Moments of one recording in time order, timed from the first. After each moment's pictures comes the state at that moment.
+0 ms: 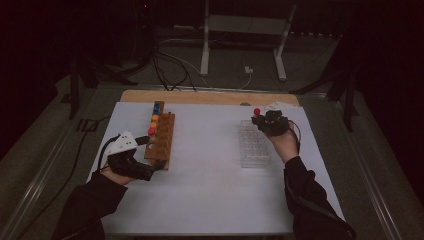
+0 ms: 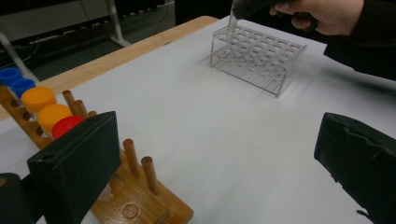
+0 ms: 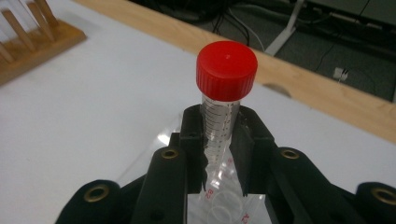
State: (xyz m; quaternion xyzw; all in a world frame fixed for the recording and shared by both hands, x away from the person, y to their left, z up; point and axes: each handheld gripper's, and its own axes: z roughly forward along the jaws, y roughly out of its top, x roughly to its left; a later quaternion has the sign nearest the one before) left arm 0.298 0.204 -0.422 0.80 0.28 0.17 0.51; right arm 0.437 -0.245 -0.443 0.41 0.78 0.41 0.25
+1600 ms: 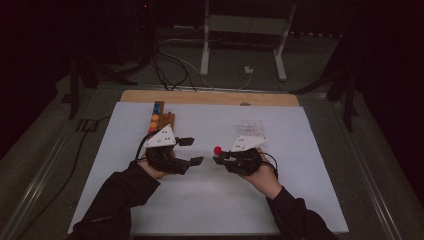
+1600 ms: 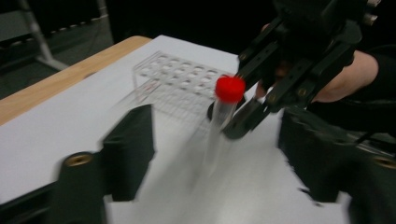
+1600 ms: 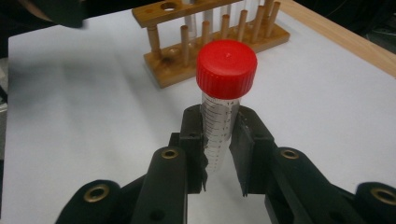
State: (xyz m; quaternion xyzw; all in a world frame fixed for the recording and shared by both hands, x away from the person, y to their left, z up) left arm 0.316 0.113 -0.413 0.82 0.18 0.10 0.54; right arm 0.319 -0.148 -0.441 0.22 0.85 0.45 0.13
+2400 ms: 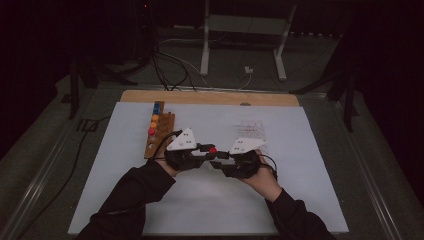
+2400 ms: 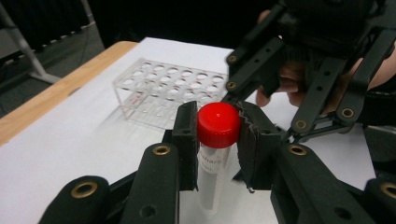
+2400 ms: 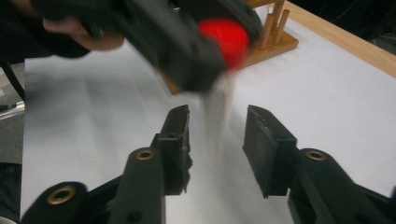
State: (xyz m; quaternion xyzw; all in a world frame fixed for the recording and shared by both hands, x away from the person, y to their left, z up) left arm 0.322 0.085 -0.413 0.83 0.14 0.13 0.53; right arm 0.311 -0.146 -0.437 0.22 0.85 0.47 0.12
